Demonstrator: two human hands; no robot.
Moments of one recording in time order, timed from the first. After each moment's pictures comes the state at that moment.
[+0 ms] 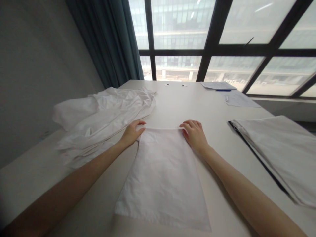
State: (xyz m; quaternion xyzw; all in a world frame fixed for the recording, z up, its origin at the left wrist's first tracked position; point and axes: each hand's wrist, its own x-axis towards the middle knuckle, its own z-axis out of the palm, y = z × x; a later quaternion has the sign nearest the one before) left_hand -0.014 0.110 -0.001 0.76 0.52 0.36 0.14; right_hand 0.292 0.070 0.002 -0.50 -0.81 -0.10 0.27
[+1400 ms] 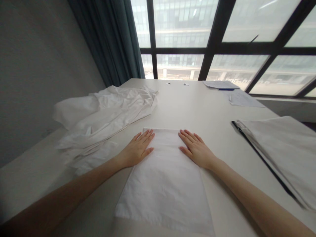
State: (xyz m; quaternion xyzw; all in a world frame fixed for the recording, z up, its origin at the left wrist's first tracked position) left_hand -0.007 0.042 -0.009 0.90 0.43 0.08 -0.02; right_hand 0.296 0.027 -0.009 -0.50 -0.86 0.05 0.10
